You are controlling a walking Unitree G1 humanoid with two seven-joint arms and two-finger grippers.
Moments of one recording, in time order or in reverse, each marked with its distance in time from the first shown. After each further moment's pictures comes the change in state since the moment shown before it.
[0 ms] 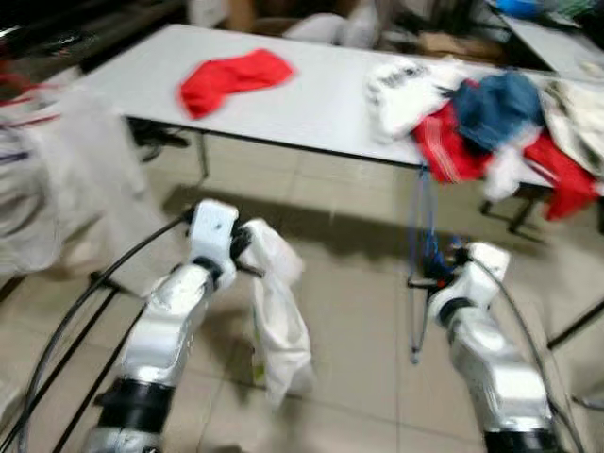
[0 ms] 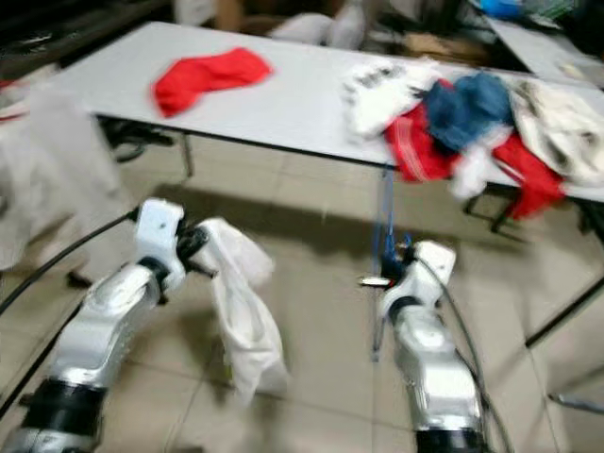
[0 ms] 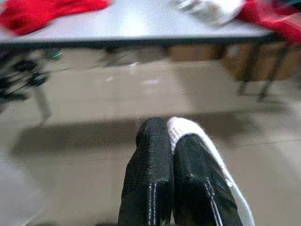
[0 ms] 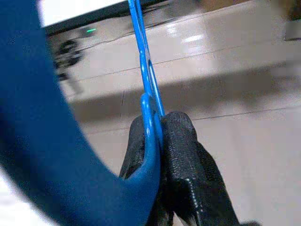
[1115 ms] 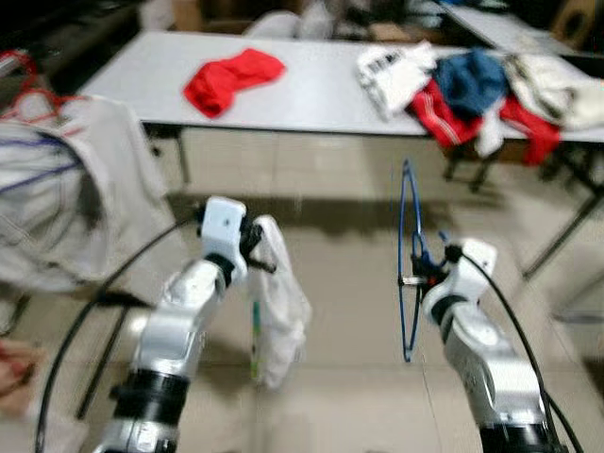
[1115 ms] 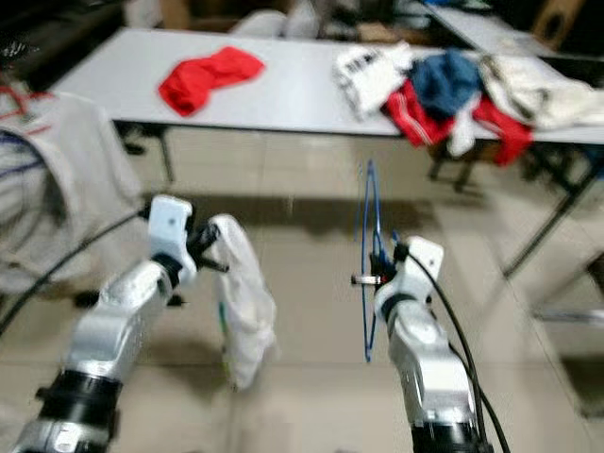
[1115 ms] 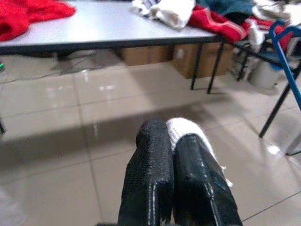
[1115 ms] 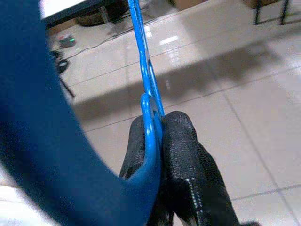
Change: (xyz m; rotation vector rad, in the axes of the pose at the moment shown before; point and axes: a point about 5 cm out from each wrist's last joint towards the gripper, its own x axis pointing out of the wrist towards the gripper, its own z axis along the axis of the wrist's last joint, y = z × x) left arm 0.014 -0.021 0.014 -0.040 -0.061 -0.061; right arm 0.001 -0.012 0.000 -0.009 0.016 -0.010
